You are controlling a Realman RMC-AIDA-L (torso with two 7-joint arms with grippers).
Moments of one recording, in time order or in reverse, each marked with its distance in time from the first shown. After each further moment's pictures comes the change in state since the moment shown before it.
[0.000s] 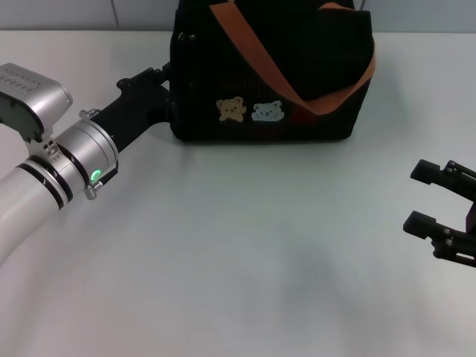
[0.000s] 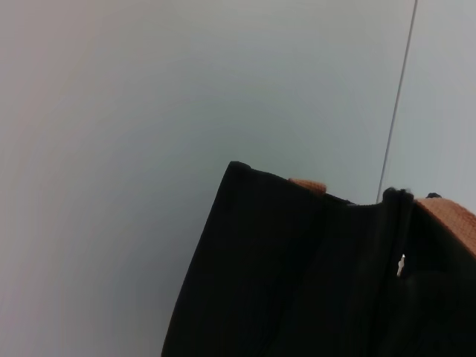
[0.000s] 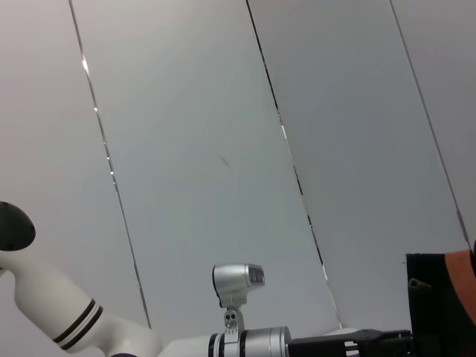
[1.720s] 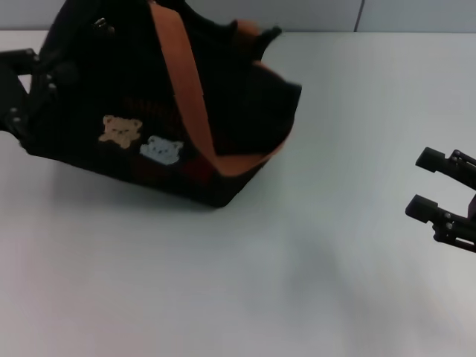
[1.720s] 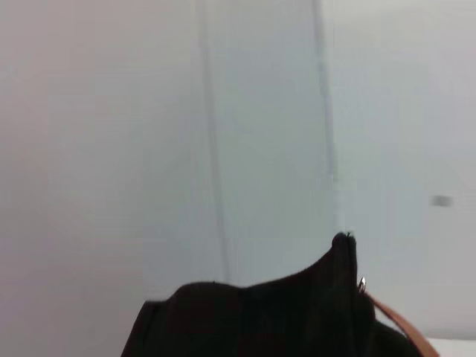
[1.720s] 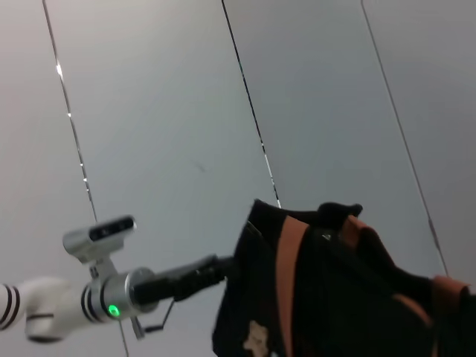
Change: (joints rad) left arm 0.369 0.103 0.307 0.768 0.031 0.586 -0.433; right arm -0.002 0.001 0.000 0.007 0.037 0.035 0.010
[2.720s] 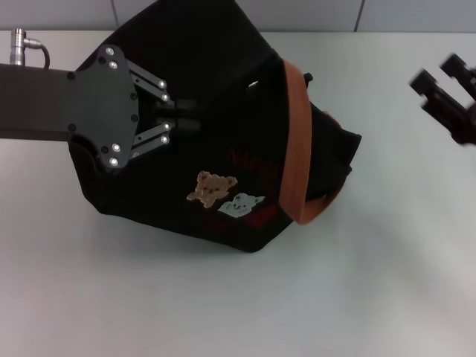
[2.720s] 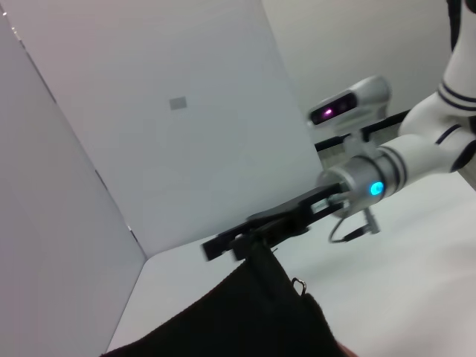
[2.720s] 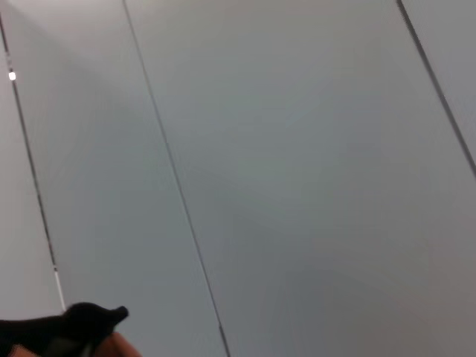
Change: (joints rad) left arm -0.032 -0.097 0.265 0.812 0.281 0.123 -0.366; right arm 0.095 0.026 0.278 0.245 0.113 0.319 -0.151
